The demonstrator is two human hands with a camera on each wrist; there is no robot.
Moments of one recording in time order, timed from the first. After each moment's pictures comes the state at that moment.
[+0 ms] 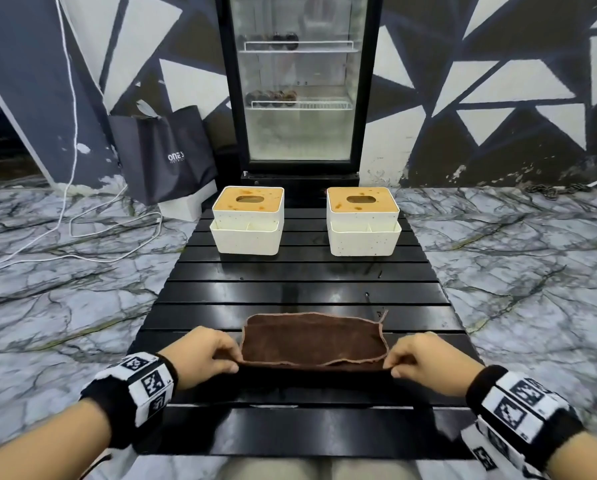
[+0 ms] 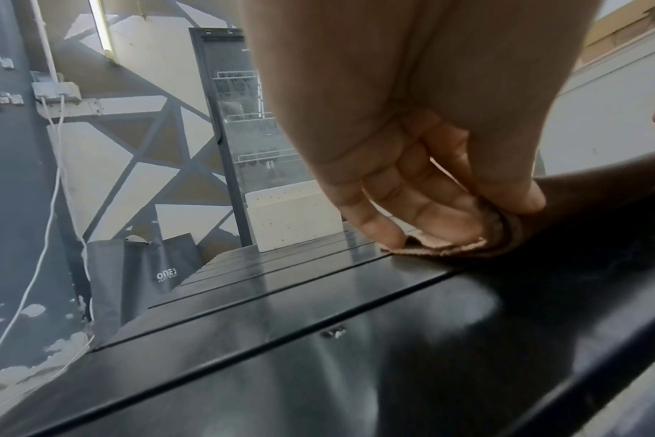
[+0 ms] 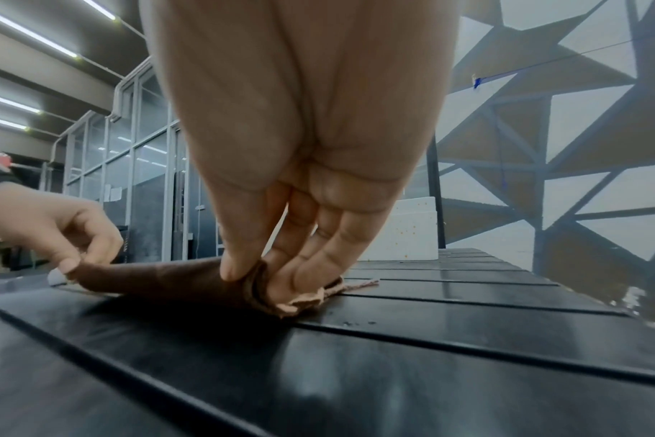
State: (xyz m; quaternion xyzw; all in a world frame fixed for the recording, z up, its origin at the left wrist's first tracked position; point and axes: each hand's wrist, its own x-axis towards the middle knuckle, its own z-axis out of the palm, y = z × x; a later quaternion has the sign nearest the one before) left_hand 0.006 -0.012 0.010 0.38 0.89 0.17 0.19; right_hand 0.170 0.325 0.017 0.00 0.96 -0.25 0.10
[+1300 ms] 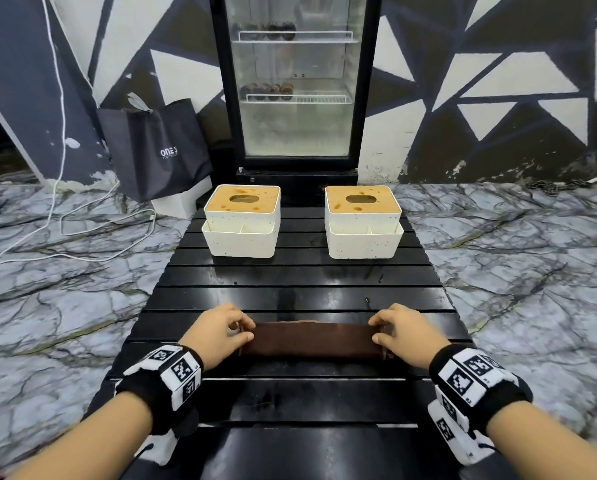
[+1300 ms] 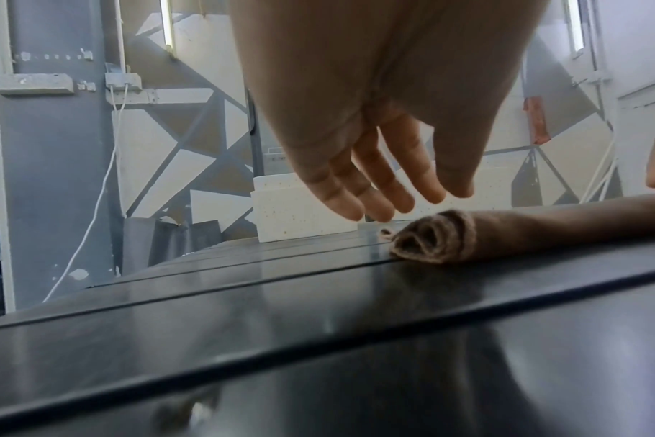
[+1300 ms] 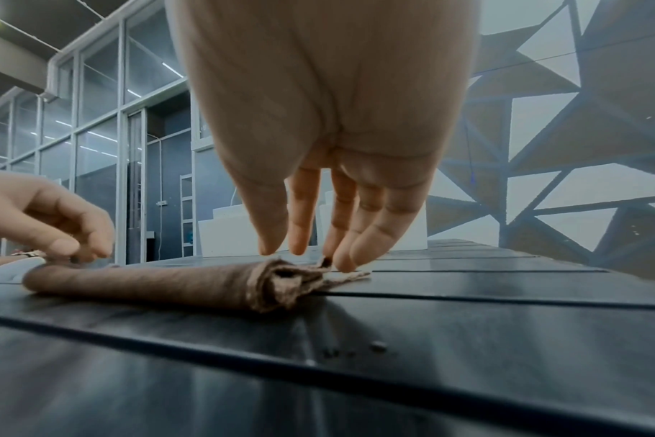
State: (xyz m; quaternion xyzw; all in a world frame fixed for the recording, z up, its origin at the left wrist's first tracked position) left_hand -0.028 0.032 -0.006 0.32 0.92 0.23 0.05; right_hand 0.108 0.332 0.002 0.11 0.97 -0.23 0.02
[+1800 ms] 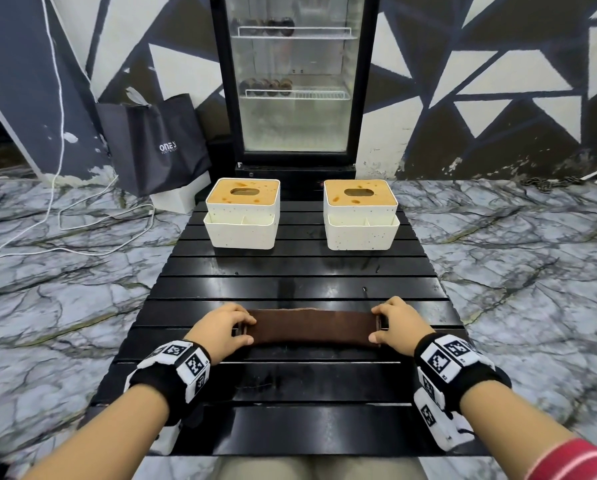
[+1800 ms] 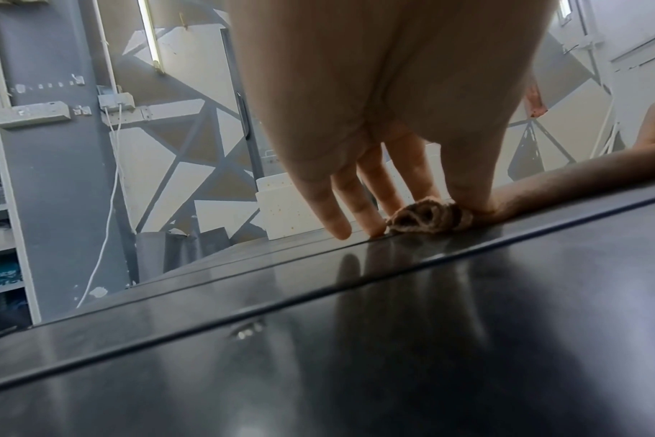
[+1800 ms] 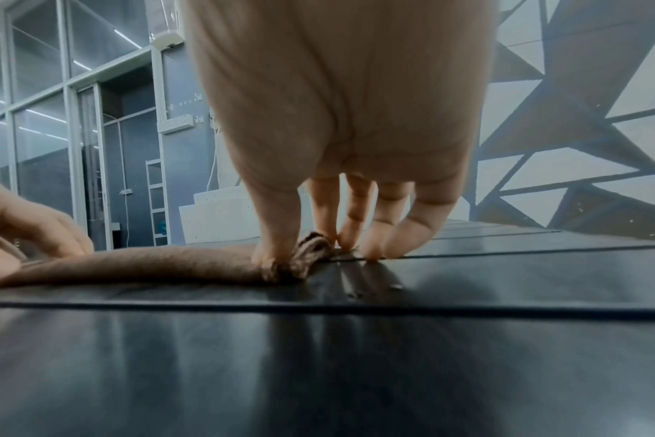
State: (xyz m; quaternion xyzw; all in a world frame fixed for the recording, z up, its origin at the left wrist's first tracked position) left_hand -0.018 0.027 -0.021 0.31 0.93 0.19 0.10; right_hand 0.107 0.327 -0.011 0.19 0.95 -0.20 0.10
